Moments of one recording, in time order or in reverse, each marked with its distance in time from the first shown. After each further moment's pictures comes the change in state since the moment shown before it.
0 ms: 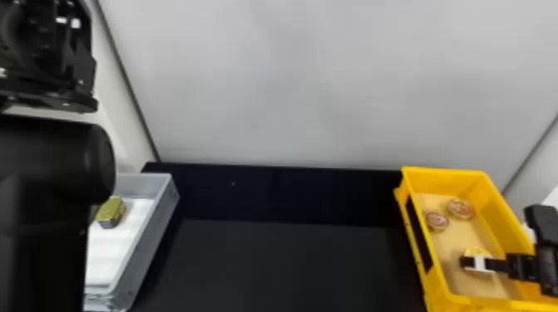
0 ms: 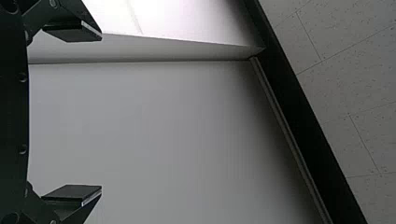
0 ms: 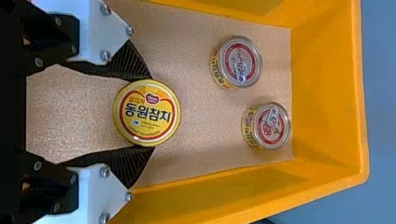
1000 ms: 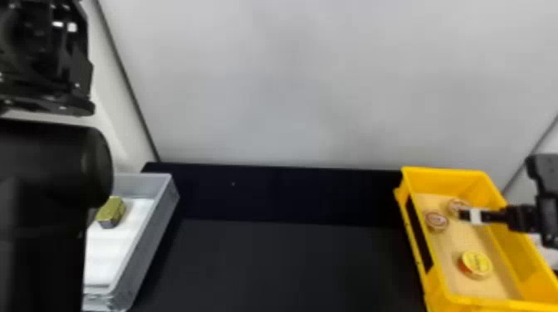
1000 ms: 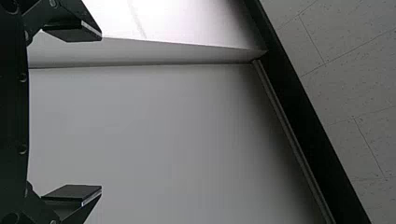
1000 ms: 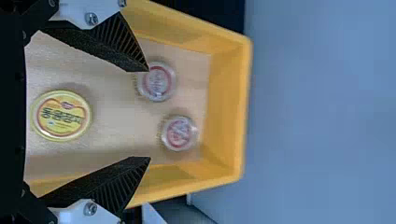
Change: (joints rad) left arm 0.014 -0.004 0.014 -0.008 0.000 0.006 0.000; right arm 0.063 -0.008 0.022 -0.465 -0.010 0.164 -0.067
